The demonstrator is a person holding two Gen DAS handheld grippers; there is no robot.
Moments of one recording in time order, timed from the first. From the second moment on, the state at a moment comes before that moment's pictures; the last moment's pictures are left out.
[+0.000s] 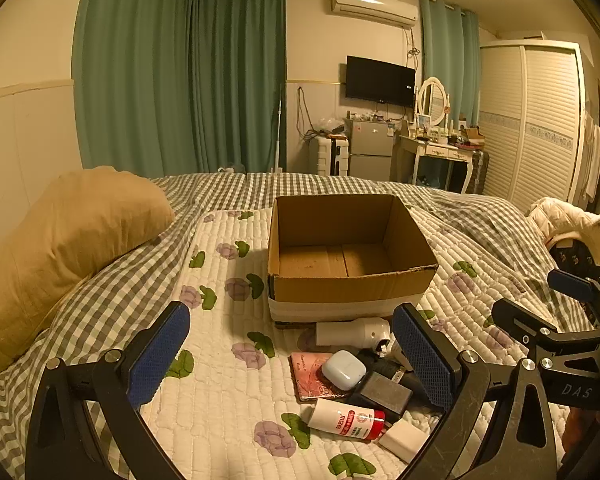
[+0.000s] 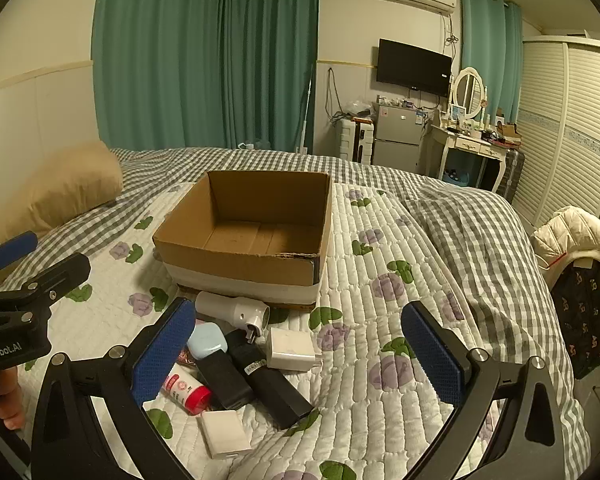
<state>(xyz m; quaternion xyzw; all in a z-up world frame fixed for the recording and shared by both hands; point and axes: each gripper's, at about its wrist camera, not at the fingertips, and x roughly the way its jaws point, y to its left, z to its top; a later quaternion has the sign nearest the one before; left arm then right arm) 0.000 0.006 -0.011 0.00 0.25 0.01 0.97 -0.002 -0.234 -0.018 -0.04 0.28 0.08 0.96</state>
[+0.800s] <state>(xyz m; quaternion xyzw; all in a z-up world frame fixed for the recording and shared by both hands) 0.004 0.009 -0.004 0.00 0.25 0.01 0.97 0.000 -0.231 -0.015 -0.04 0.28 0.08 0.95</state>
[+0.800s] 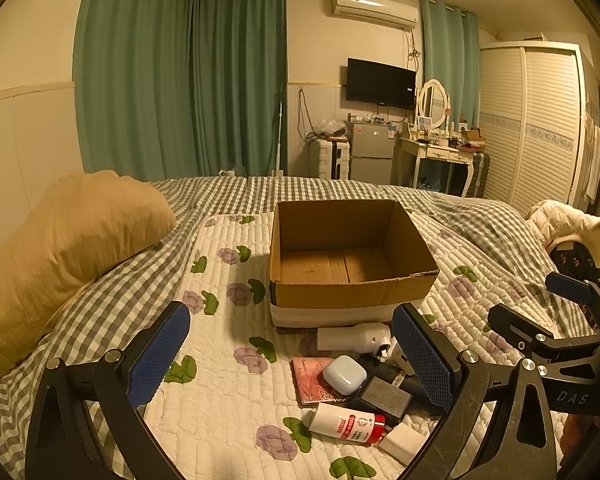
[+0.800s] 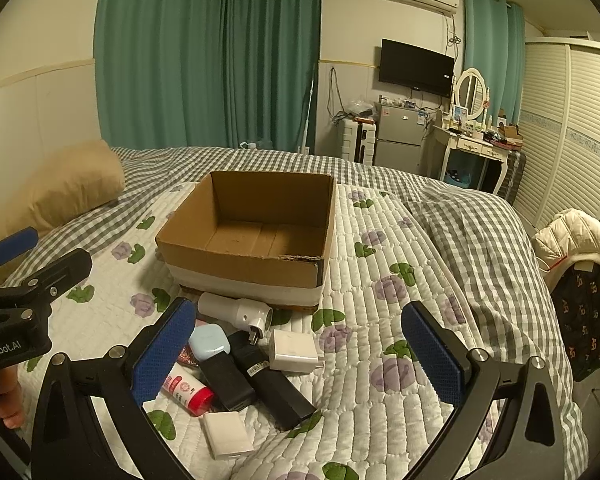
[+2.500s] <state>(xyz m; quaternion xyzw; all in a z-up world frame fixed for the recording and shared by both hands) 0.109 -0.034 -0.149 0.07 0.47 -0.01 0.88 0.139 -0.246 -0.136 0.00 0.51 0.13 0.85</state>
